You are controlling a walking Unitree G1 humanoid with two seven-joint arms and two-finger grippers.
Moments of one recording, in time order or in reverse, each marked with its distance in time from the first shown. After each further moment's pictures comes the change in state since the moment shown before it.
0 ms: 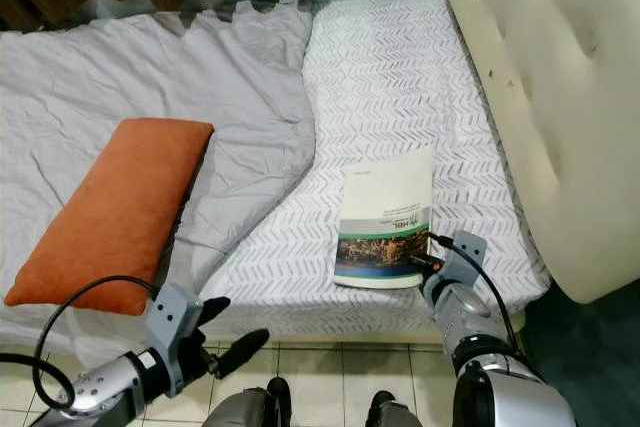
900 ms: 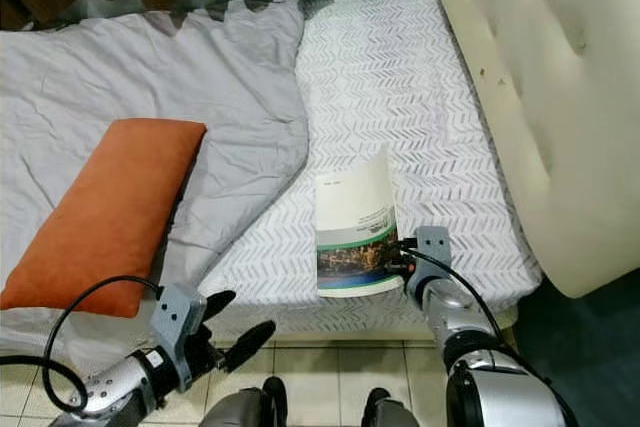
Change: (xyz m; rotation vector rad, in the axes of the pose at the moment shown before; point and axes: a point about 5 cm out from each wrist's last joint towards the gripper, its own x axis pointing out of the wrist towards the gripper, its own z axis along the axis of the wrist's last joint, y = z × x) left arm 0.009 0.004 -0.004 0.049 -0.147 0.062; right arm 0.003 0.022 -0.007 -0.336 0.070 0.152
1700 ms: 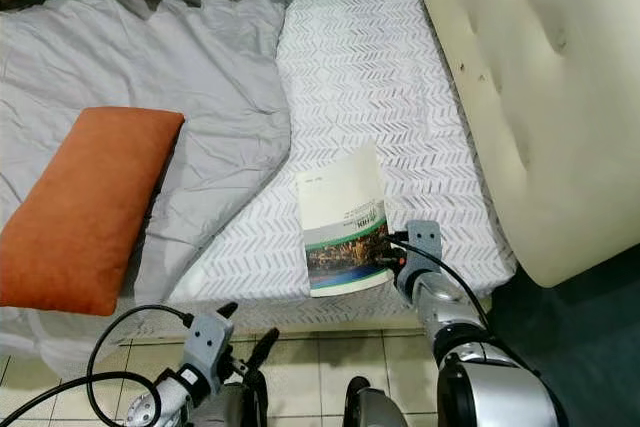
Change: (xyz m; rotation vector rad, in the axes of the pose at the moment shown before) left arm 0.027 0.005 -0.070 0.106 0.040 0.169; right arm 0.006 0.013 0.013 0.067 -0.043 0.012
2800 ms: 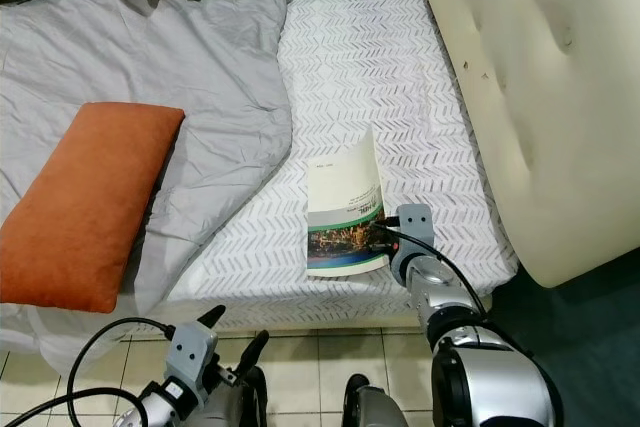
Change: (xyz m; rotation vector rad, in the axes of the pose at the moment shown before) left arm -0.020 -0.002 0.000 -0.007 -0.055 0.023; right arm 0.005 0.007 0.018 -0.193 0.009 -0.006
